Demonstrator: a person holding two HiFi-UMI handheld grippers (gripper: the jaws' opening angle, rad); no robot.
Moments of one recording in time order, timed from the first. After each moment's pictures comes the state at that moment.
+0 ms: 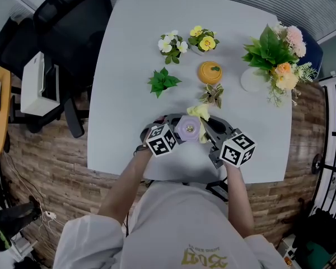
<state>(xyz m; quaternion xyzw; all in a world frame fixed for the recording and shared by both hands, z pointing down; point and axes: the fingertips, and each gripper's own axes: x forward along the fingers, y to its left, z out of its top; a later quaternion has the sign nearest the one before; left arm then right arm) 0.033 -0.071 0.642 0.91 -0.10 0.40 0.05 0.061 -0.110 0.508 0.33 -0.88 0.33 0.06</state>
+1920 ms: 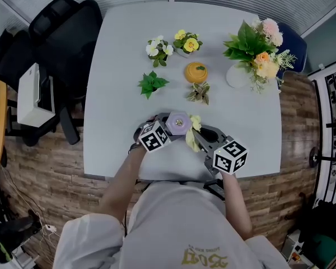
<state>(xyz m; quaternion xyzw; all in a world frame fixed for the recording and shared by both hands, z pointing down) 0.033 -0.071 0.643 0.91 -0.10 0.41 0.06 0.068 -0.056 0.496 0.34 -0.89 0.30 0.09</state>
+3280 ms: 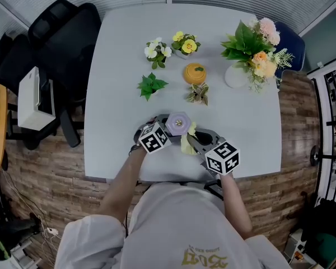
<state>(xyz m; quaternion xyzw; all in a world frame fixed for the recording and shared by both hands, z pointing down) 0.033 -0.070 0.643 0.91 -0.10 0.41 0.06 0.055 -0.043 0.524 0.32 -0.89 0.26 0.18</state>
